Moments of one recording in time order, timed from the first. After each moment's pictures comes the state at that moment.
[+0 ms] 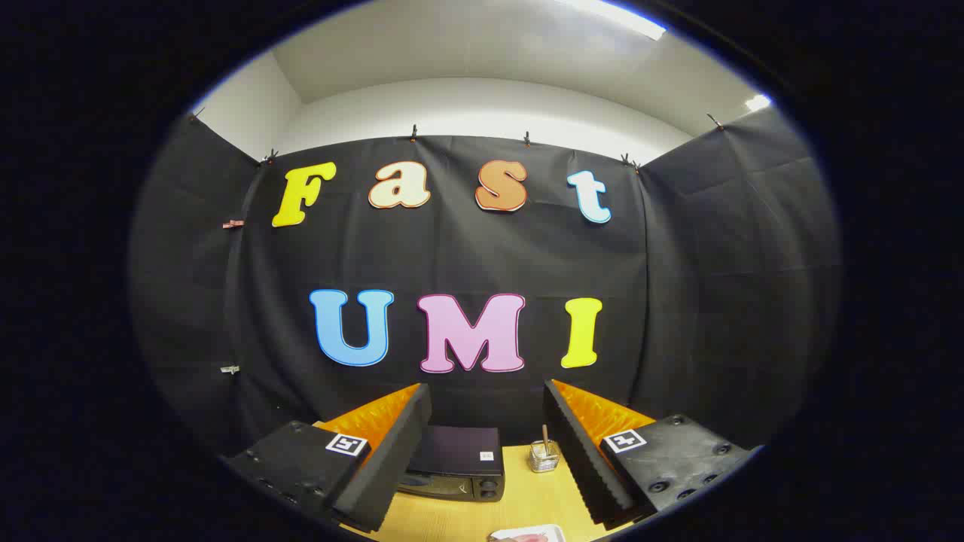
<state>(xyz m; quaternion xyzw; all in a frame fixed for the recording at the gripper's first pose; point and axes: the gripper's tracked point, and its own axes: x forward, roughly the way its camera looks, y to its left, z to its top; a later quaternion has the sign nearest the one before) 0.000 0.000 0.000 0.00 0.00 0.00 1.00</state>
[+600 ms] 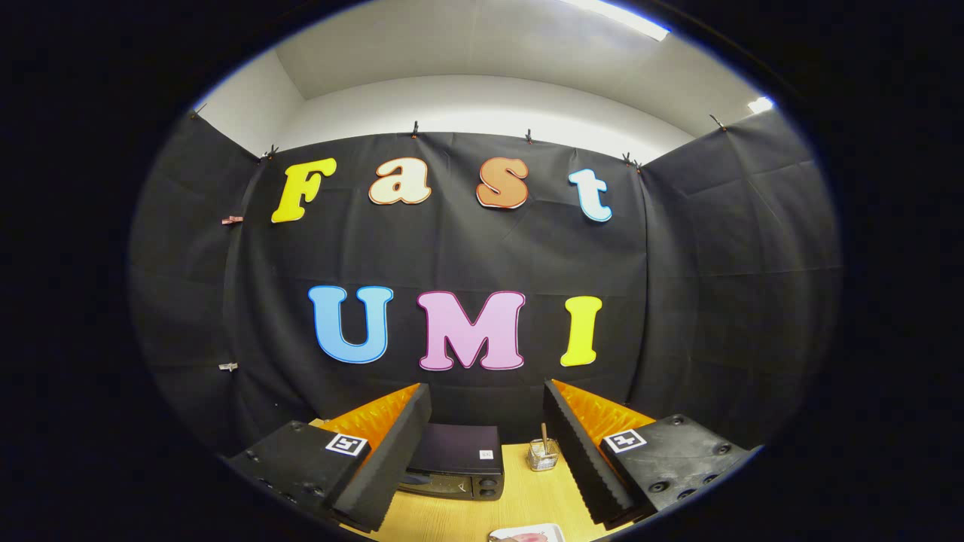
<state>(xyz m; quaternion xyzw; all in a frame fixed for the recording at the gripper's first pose) 0.004 0.001 -0.002 -0.01 0.01 -0.01 1.00</state>
